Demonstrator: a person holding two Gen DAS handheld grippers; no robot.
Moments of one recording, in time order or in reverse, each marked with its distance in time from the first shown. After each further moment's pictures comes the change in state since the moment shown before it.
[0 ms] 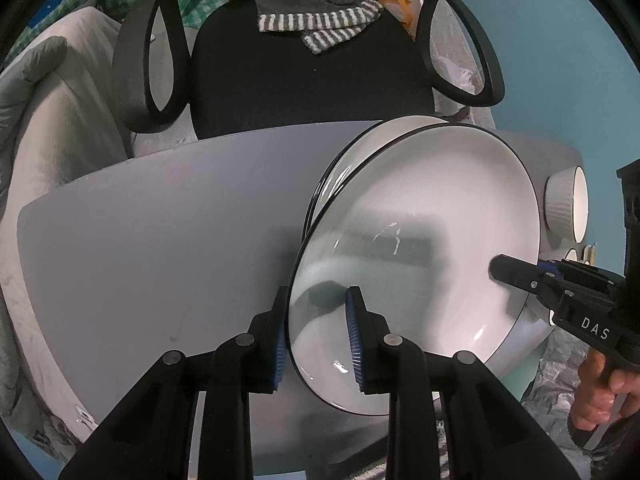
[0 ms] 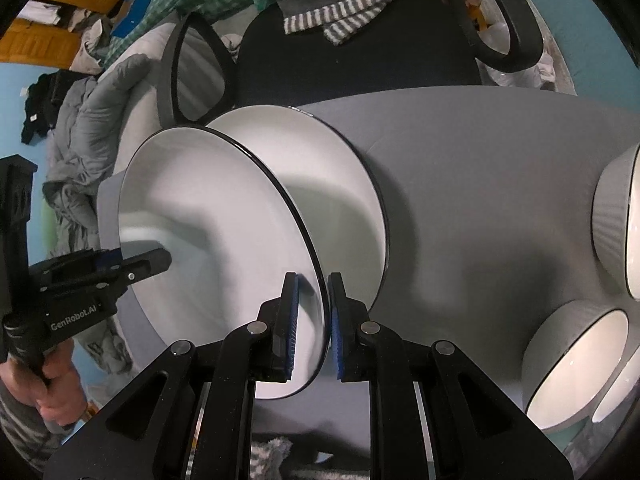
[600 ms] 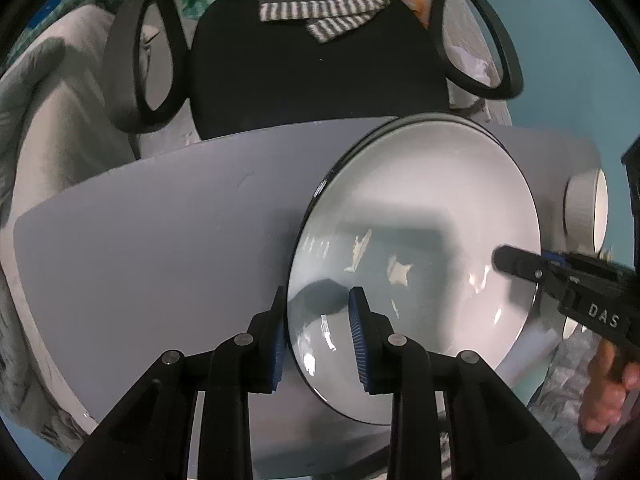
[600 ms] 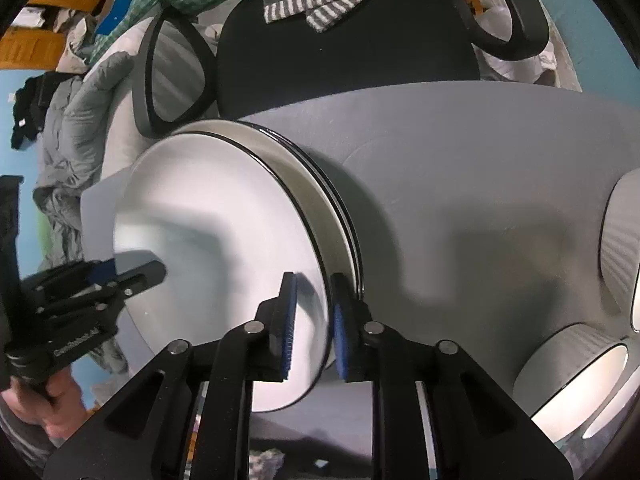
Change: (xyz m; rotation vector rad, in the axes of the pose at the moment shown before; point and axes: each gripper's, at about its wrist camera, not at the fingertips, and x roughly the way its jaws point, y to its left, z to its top) left arm 0.021 -0.006 0.017 -0.015 0.034 0.051; right arm 0.014 -0.020 0.021 0.044 0.061 -0.005
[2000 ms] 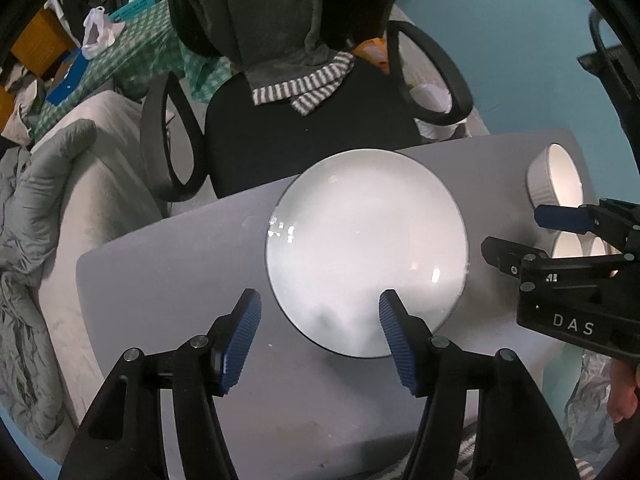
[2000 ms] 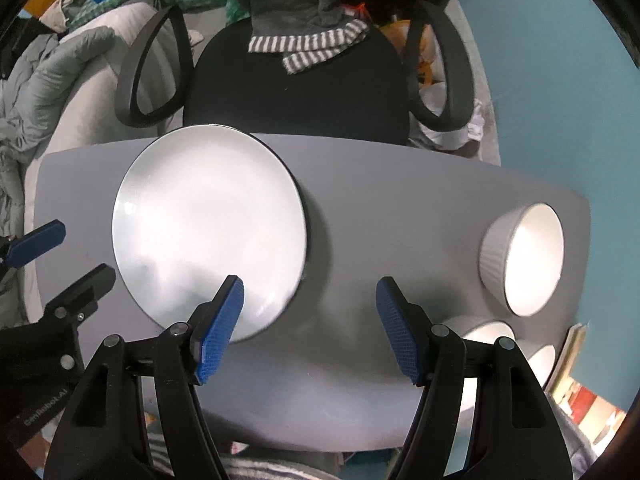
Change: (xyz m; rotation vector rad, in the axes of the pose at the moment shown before) left arm -0.073 -0.058 -0.056 0.147 -0.263 0.119; right arm -0.061 0.044 -0.040 -0.169 -0.142 -0.369
